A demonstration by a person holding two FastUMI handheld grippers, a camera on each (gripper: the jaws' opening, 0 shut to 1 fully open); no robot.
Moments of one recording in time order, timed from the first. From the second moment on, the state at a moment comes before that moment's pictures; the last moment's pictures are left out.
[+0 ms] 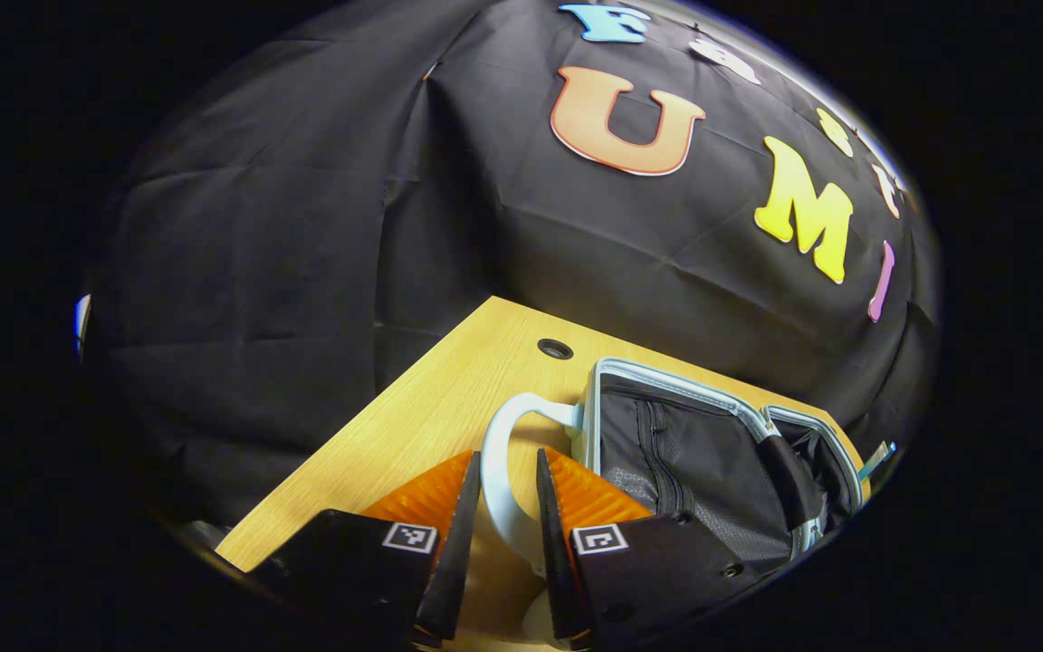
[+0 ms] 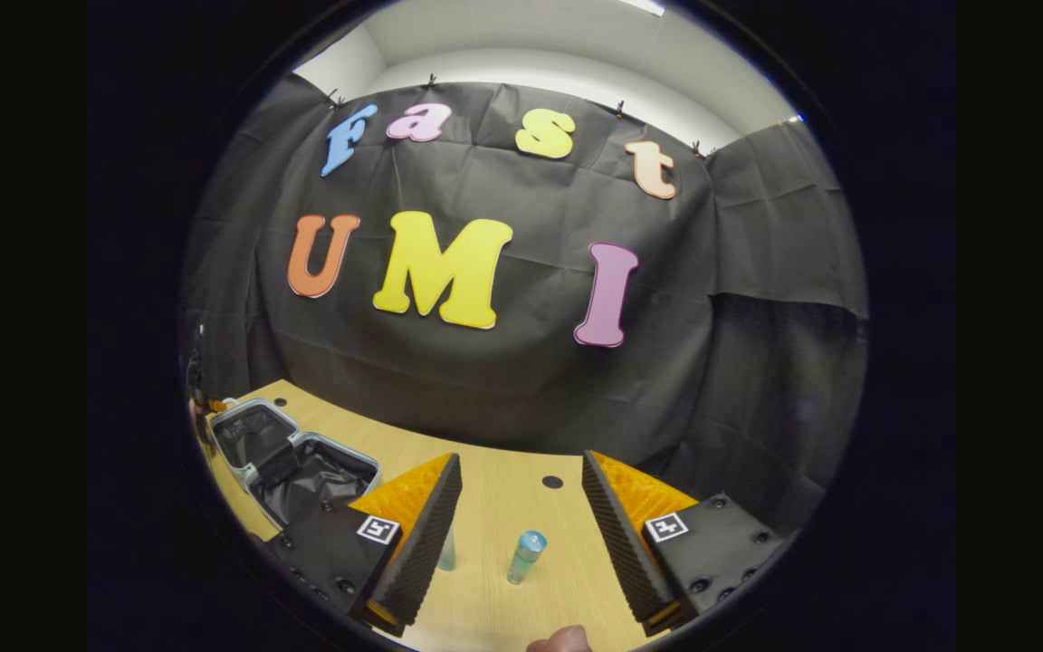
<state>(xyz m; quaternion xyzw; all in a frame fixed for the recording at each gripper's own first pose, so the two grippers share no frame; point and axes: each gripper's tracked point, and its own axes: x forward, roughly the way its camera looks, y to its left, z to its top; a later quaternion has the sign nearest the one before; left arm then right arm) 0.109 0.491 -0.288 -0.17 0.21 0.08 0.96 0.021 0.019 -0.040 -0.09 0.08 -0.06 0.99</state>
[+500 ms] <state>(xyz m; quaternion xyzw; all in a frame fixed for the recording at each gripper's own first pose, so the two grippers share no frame) 0.066 0.450 -0.198 -0.14 0.16 0.12 0.97 0.008 0.004 -0.052 -0.04 0.08 -0.04 0.99</state>
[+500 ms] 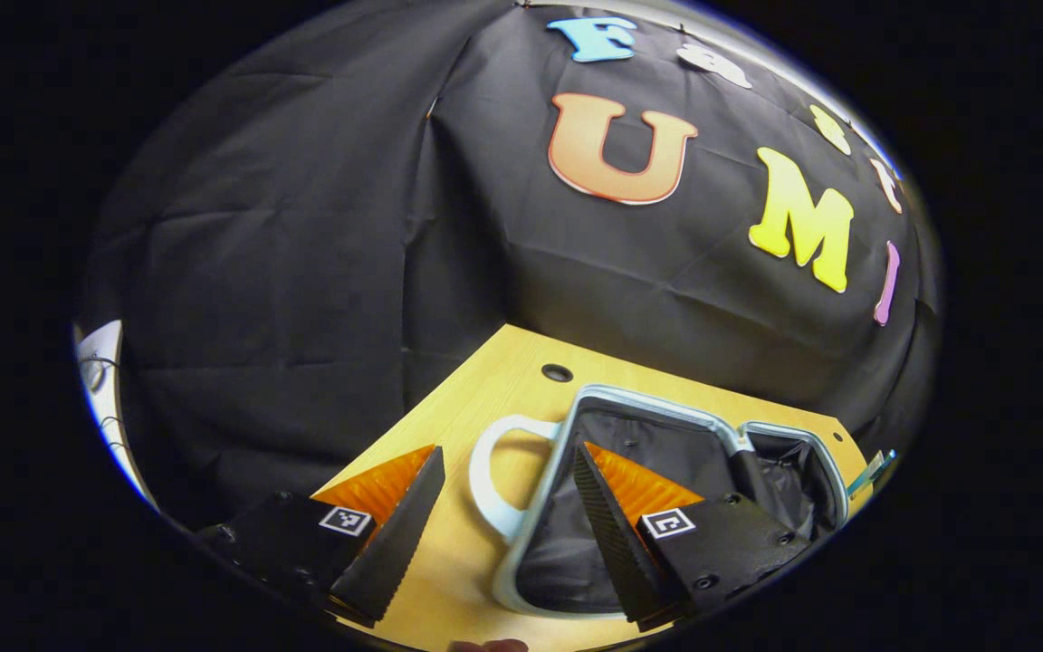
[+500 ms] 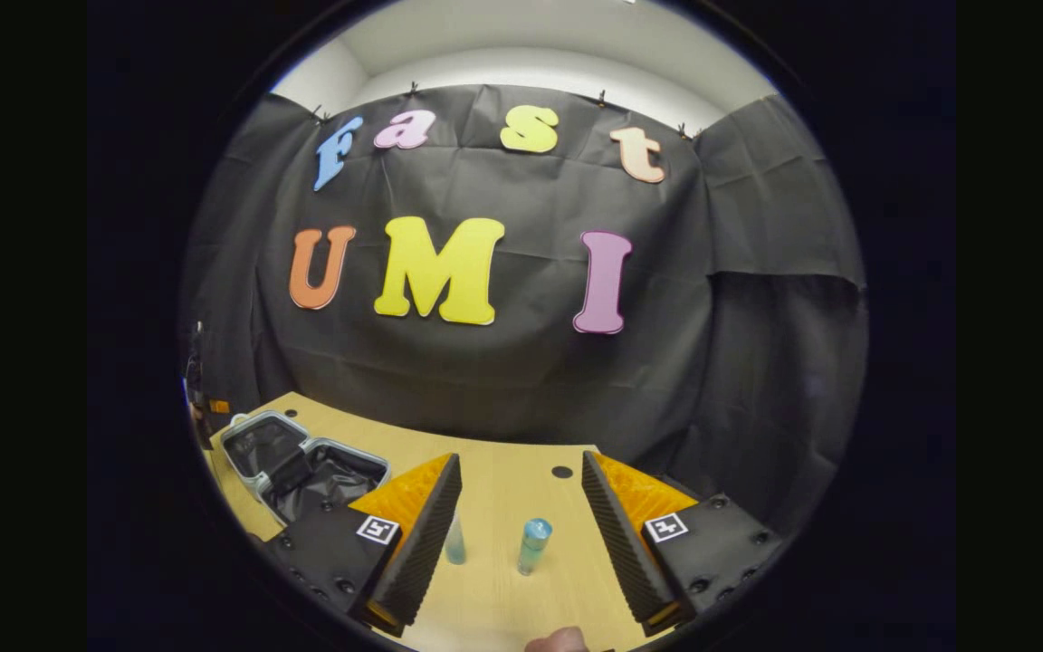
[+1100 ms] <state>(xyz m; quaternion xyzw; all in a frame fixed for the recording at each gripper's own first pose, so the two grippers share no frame) 0.049 0.173 -0.081 -0.07 0.08 0.05 0.99 -0.012 -0.060 -0.083 0.00 0.10 -0.02 0.99</state>
